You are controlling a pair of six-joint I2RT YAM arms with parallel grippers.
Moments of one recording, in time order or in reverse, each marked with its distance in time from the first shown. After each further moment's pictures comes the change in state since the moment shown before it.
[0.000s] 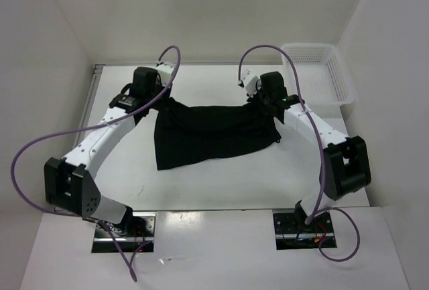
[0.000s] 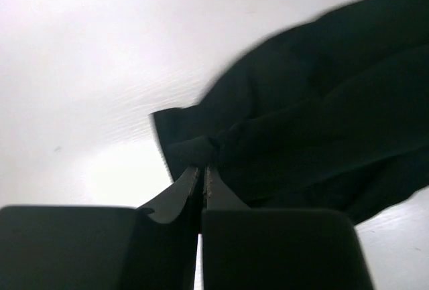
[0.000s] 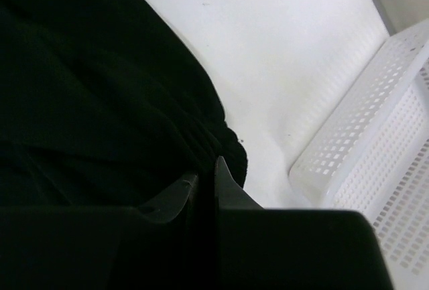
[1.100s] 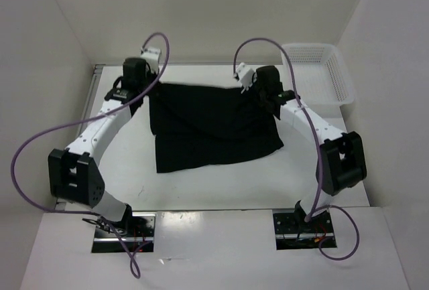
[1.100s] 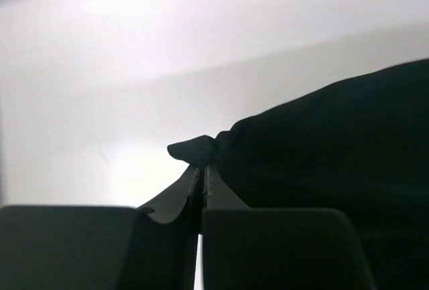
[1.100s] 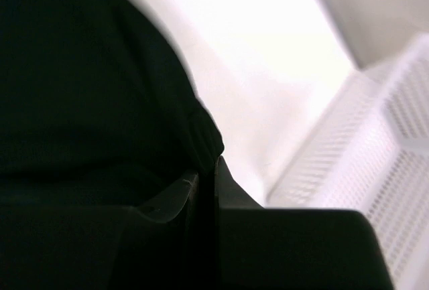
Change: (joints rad) left arm 0.105 -0.003 -0.082 0.119 -0.074 -0.001; right arm 0.051 -0.014 -0.002 0.029 -0.011 -0.077
